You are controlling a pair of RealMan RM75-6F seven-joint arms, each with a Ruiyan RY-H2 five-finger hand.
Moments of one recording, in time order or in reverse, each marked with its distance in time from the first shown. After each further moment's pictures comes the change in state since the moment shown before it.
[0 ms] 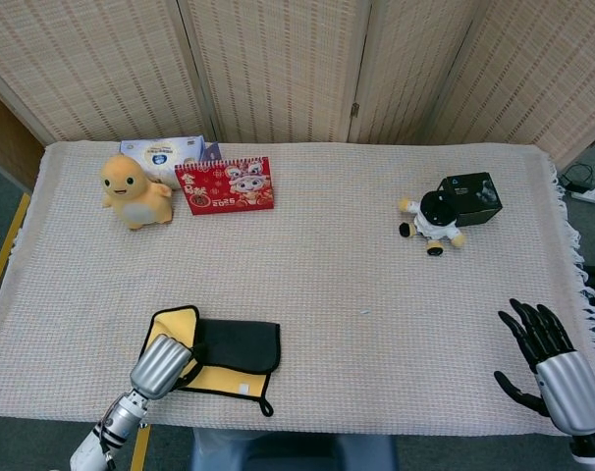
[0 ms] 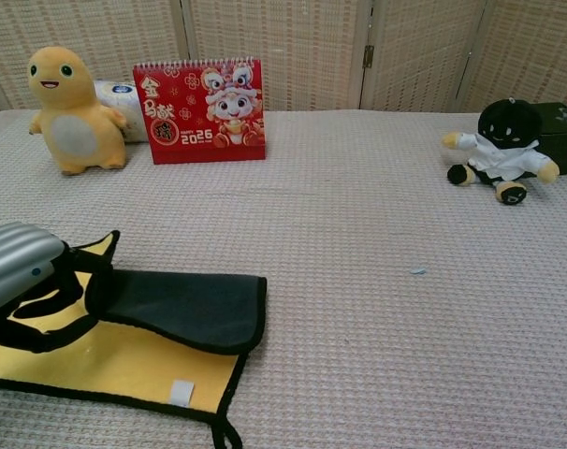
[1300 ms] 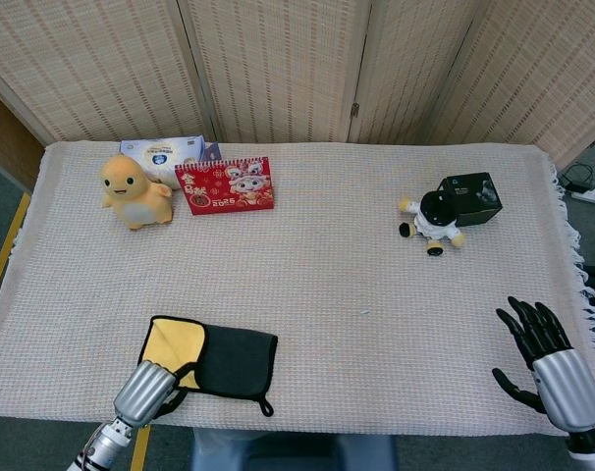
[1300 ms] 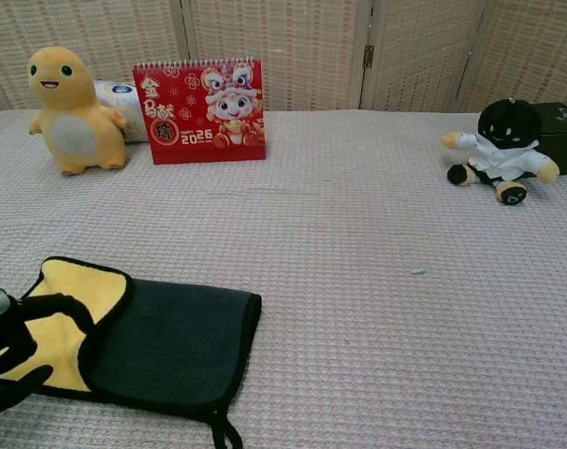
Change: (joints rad) left arm 0.131 0.011 0.053 0.048 0.081 0.040 -0.076; right arm 0.006 -0.013 0.006 -0.002 0.011 -0.010 -0.026
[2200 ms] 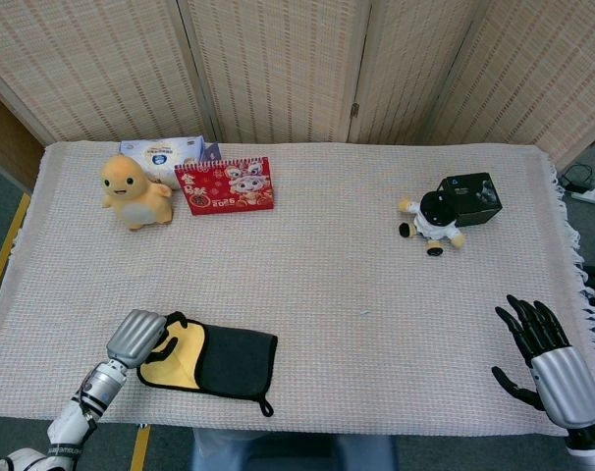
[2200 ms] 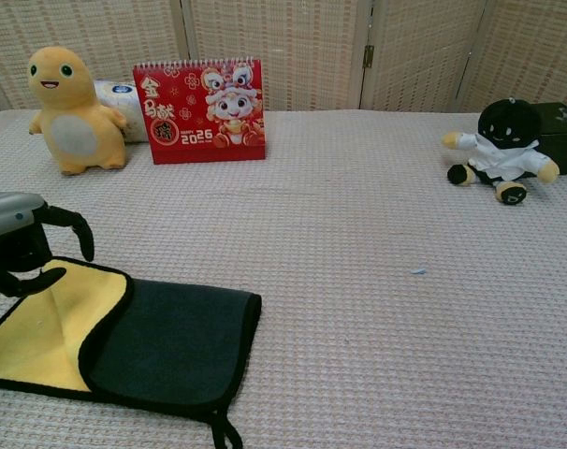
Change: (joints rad) left arm -0.208 0.225 -0.236 -0.277 -0.371 -0.413 0.059; right arm 0.008 0.000 0.003 0.000 0.018 -0.019 0.004
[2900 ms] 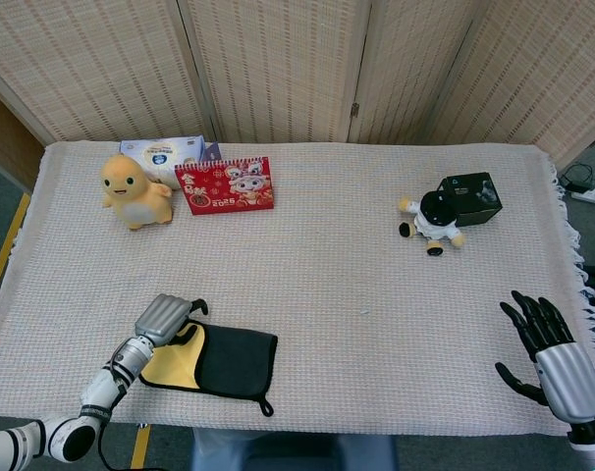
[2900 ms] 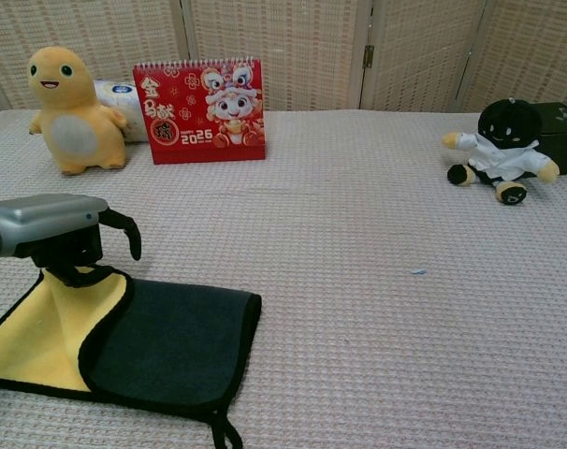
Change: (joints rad) left arm -0.145 -0.082 -0.047 0.088 -0.175 -0.172 0.100; right arm 0.007 0.009 0.009 0.002 0.029 -0.016 0.024
